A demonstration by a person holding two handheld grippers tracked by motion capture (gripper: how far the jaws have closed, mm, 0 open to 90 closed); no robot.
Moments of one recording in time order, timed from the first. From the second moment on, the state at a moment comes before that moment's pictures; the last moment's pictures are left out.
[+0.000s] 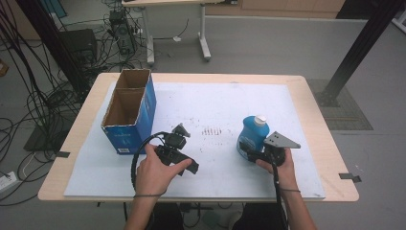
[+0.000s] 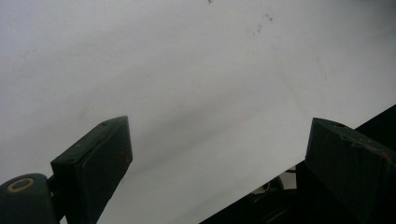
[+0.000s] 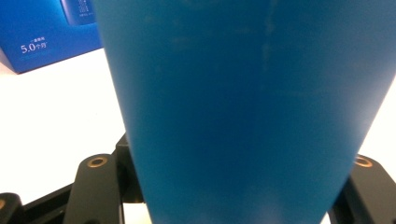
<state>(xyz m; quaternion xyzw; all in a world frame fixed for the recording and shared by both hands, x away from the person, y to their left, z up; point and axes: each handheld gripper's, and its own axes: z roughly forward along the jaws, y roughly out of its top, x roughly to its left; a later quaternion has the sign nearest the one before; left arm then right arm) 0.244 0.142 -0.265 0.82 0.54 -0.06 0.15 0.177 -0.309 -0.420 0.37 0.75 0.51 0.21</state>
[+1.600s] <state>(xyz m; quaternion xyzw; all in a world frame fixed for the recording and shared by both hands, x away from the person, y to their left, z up) 0.245 0.140 -0.264 0.82 0.55 -0.06 0.15 0.172 -0.305 -0.422 0.37 0.74 0.51 0.22</state>
